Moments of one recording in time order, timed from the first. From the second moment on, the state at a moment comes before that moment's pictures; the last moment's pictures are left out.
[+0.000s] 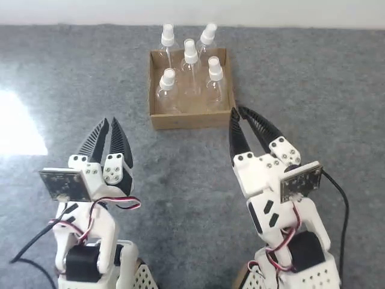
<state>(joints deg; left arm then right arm) -2.5 -103.3 75.3 46.3 10.3 -23.5 -90.9 69.9 24.4 3.7</state>
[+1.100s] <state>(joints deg) -7.7 -103.3 80.4 46.3 10.2 -13.5 -103.0 87.9 40.3 3.7</state>
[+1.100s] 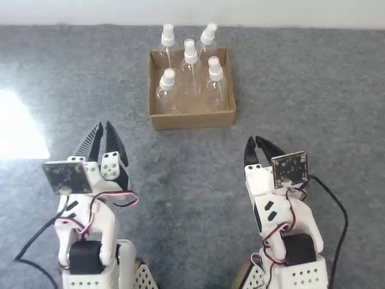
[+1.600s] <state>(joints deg) -14.9 -103.3 94.3 46.3 10.3 -13.1 -103.0 95.3 42.2 3.6</state>
